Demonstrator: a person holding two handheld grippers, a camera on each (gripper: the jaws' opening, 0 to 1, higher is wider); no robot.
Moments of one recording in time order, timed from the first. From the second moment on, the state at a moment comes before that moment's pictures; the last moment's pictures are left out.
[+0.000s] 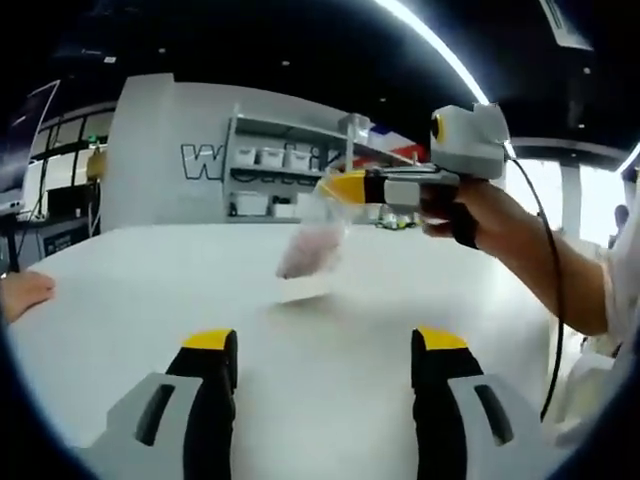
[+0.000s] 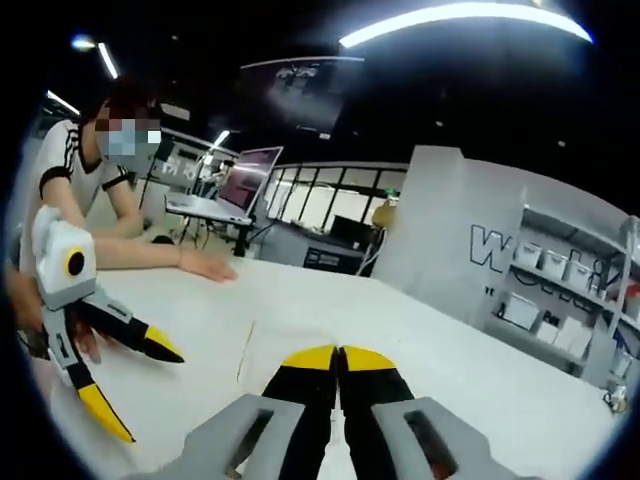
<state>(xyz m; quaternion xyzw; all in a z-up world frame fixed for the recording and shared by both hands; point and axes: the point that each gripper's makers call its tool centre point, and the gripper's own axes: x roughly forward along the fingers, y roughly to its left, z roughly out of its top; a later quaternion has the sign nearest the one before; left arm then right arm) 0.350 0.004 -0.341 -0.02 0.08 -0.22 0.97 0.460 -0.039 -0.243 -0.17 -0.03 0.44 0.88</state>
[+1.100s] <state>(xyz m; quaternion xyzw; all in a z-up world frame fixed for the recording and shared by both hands) 0.348 0.004 -0.345 -0.03 0.09 -0.22 0.97 0.540 -0.038 -0.256 -0.16 0.00 0.42 0.89</state>
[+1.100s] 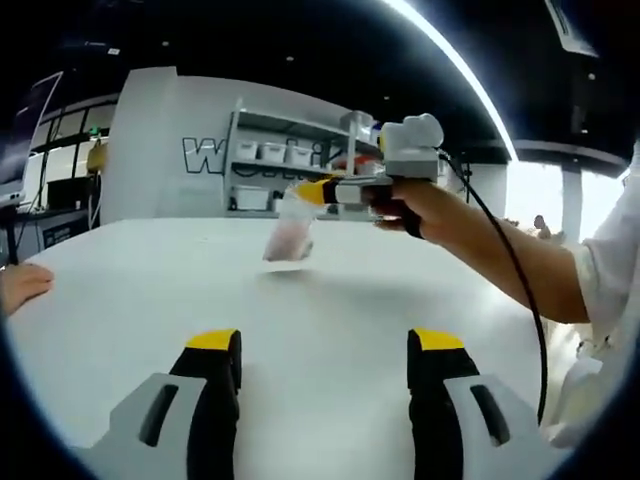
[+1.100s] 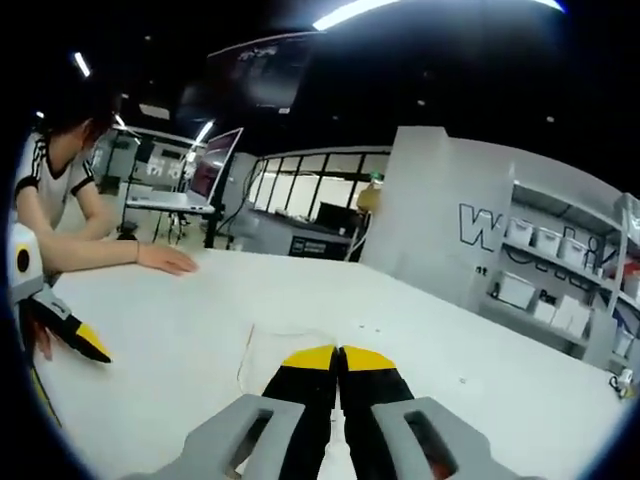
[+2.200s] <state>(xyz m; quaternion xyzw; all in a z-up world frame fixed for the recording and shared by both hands) 0.348 0.003 -0.348 -0.04 0.09 -0.23 0.97 0.608 -0.036 -0.261 -0.16 0.02 0.38 0.91</state>
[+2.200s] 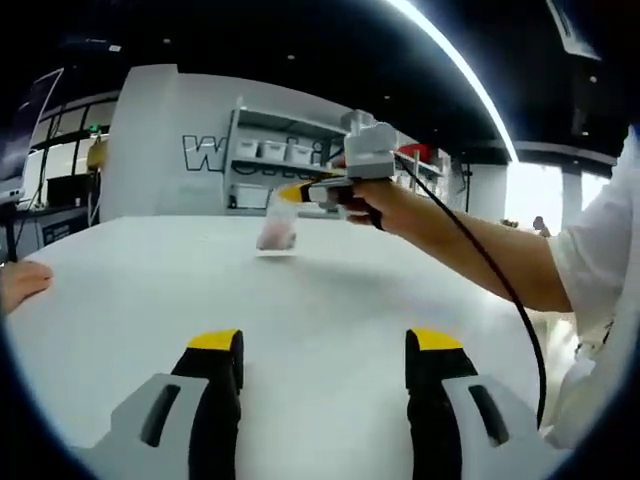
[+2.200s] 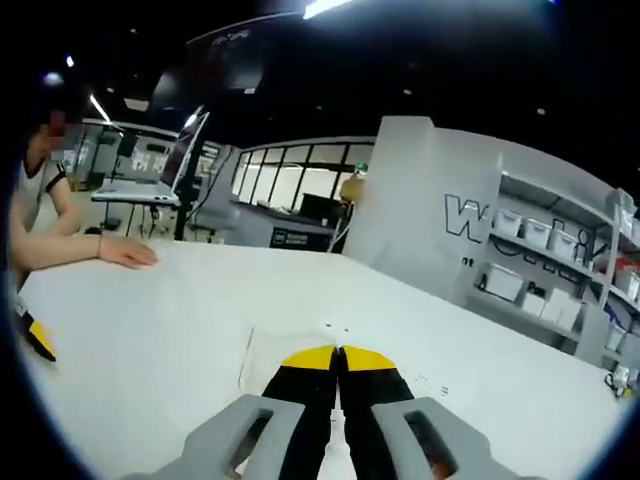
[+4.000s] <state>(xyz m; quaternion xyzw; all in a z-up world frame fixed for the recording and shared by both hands) 0.354 0.011 -0.341 -0.01 0.09 -0.21 0.97 0.540 -0.059 -0.324 -0.07 0.07 0.35 0.93</state>
